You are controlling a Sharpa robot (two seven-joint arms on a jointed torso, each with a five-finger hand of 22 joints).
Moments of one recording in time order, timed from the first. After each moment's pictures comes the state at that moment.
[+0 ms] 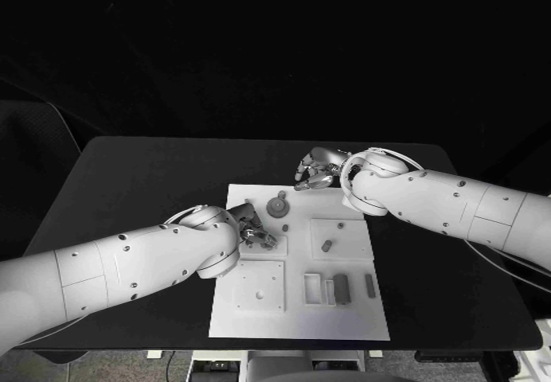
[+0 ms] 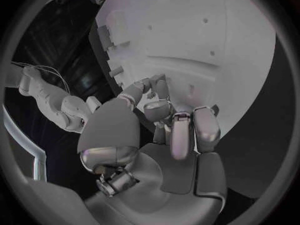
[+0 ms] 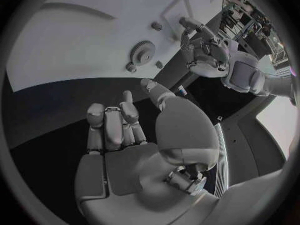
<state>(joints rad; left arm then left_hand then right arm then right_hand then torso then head) 1.27 -0.44 -0.24 1.37 -1.01 -0.24 -0.55 1.06 -0.16 0.43 -0.13 0.44 1.20 0.05 0.50 0.69 1.48 -0.08 1.13 0.58 1.46 -0.13 1.59 1.13 0.20 1.26 -0.09 1.65 0.69 1.20 -0.69 0.03 1.25 -1.33 -0.18 -0.20 1.12 -0.14 0.42 -0.09 0.29 0.86 0.15 0.33 0.42 1.12 0.00 1.38 1.05 1.21 -0.07 1.62 1.22 0.22 0.85 0.03 1.65 0.83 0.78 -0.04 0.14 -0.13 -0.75</state>
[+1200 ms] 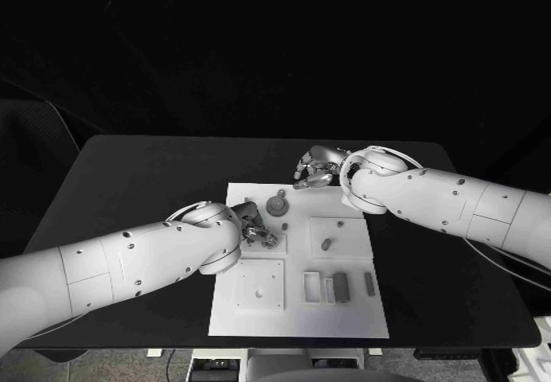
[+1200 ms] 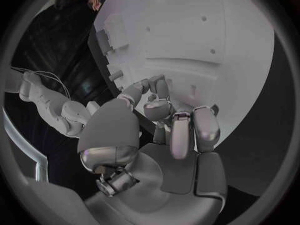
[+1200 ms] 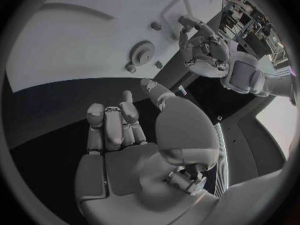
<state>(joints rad) 1.27 -0.42 -0.23 1.34 -1.04 -0.20 -0.54 1.04 -0.16 0.41 -0.11 0.43 1.20 0.05 0.49 0.68 1.48 -0.08 1.13 0.58 1.46 -0.13 1.58 1.12 0.20 1.25 -0.09 1.65 0.69 1.20 -0.69 0.03 1.25 -1.33 -0.18 -0.20 1.12 -0.14 0.42 -0.09 0.29 0.86 0.15 0.33 0.42 1.12 0.00 1.38 1.05 1.21 -0.07 1.62 1.22 0.22 0.85 0.03 1.65 0.83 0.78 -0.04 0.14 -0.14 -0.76</state>
